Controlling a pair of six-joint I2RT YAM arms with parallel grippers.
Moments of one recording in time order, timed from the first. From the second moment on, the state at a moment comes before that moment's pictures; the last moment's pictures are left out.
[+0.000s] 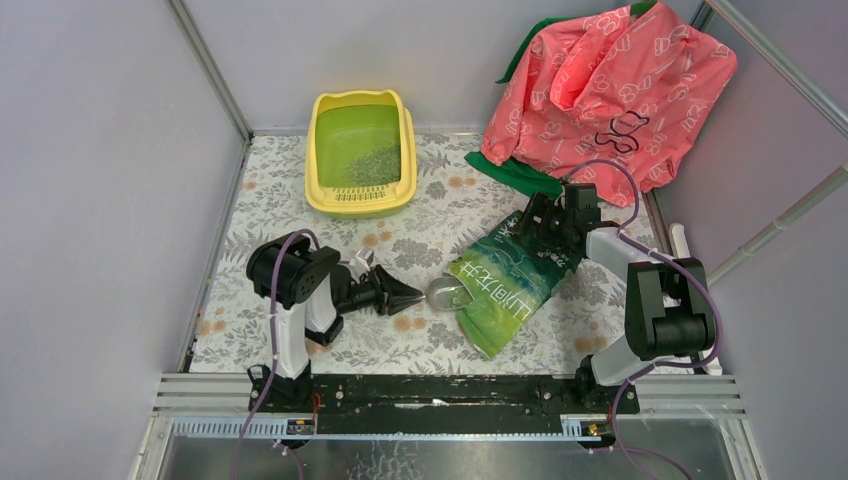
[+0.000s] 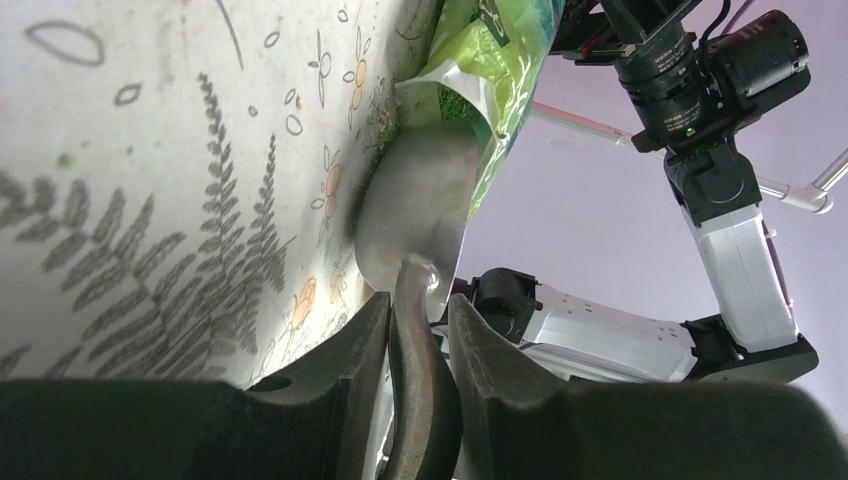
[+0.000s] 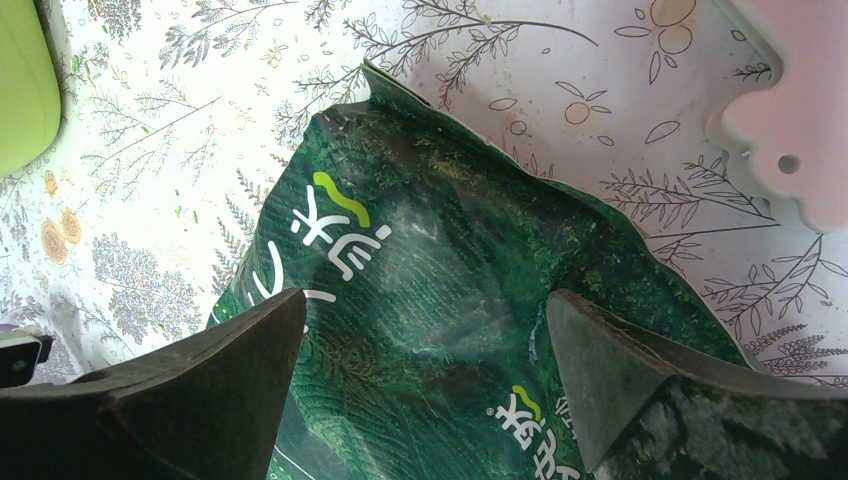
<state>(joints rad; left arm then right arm) -0.42 2.01 0.19 1.53 0.70 -1.50 0.09 1.56 0.82 -0.10 -0.24 0.46</state>
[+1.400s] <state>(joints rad) -0.02 1.87 0.00 1.54 0.92 -1.47 0.10 1.56 0.82 -0.10 -0.23 0.45</state>
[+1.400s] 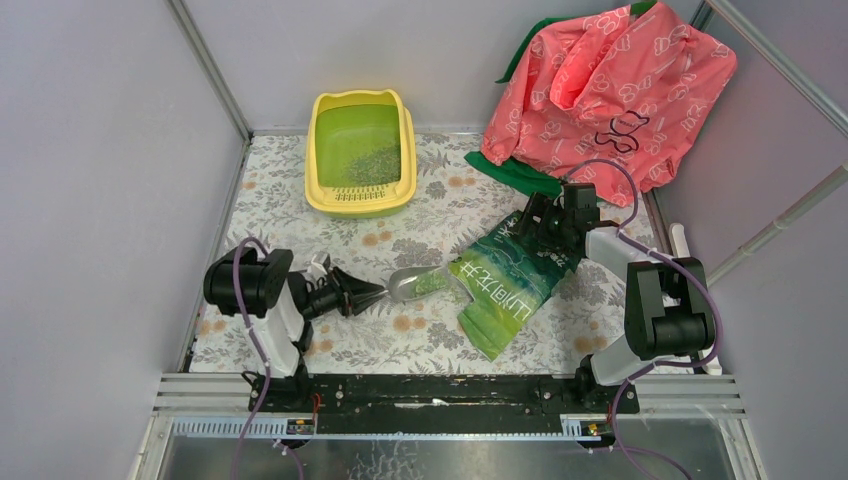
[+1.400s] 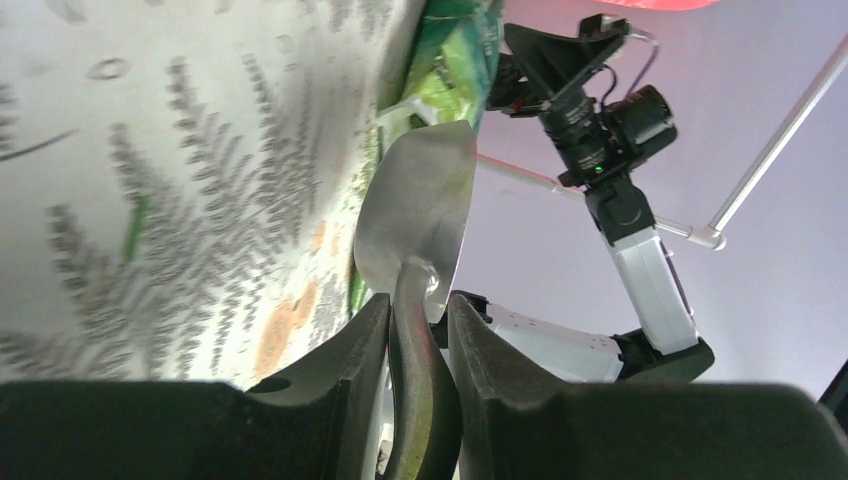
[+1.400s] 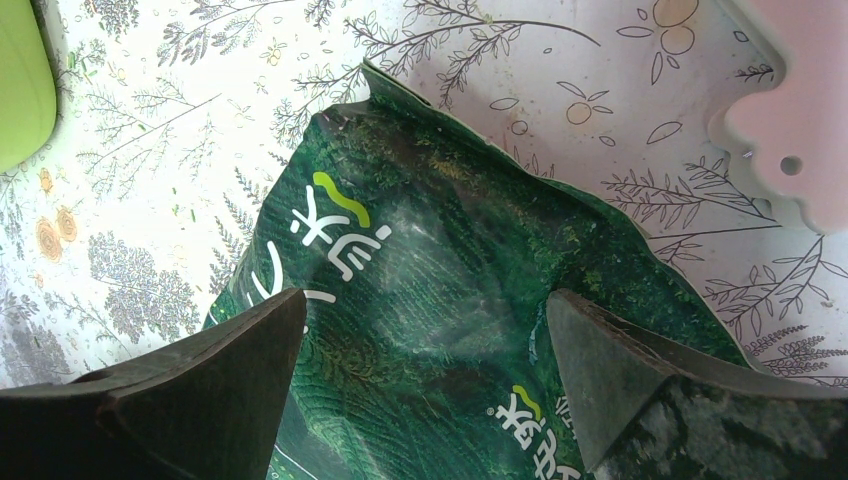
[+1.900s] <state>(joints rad) -0.02 1.61 0.07 1.53 0.91 -1.72 0.10 1.57 0.84 -0.12 -0.23 0.45</state>
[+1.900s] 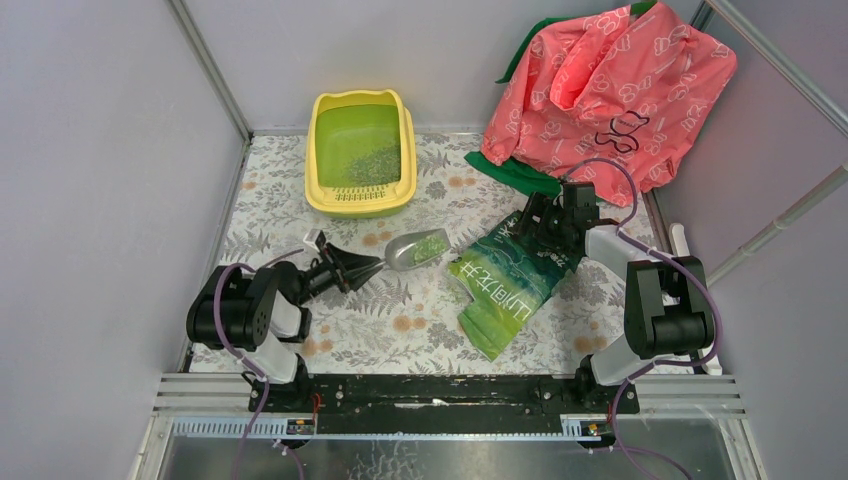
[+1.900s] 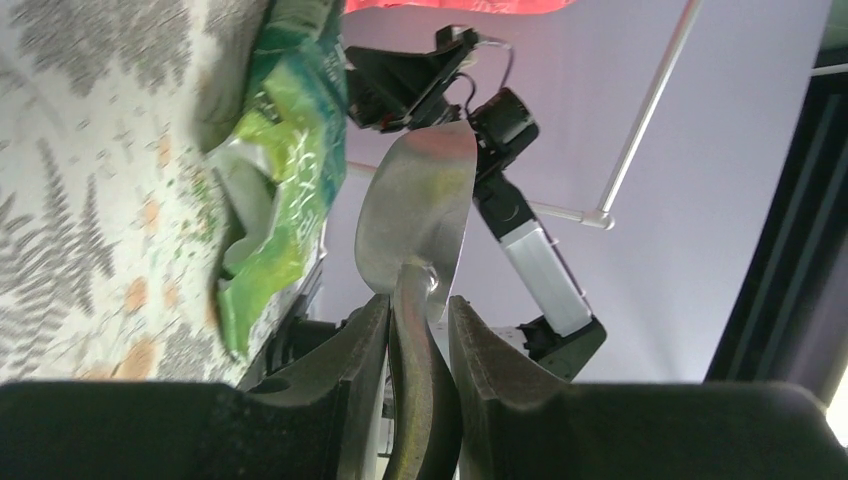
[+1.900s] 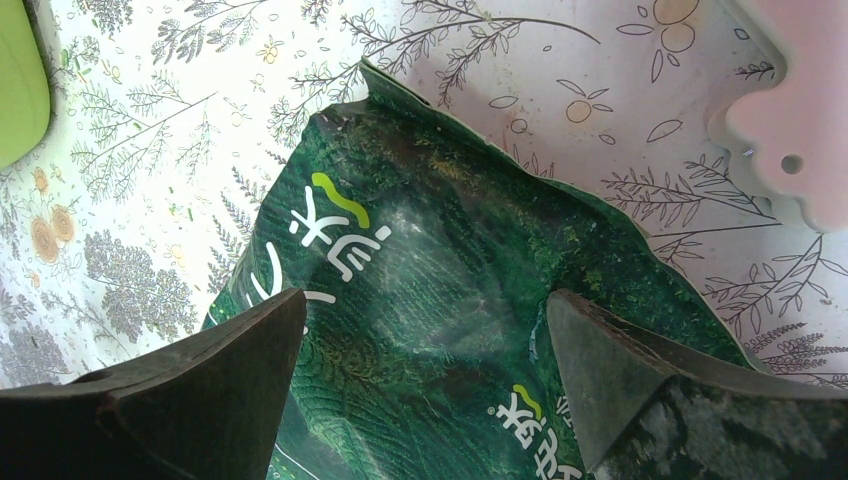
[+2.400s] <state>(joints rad) 0.05 1.59 0.44 1.40 0.82 -1.84 0.10 1.57 0.84 -0.13 -0.23 0.45</state>
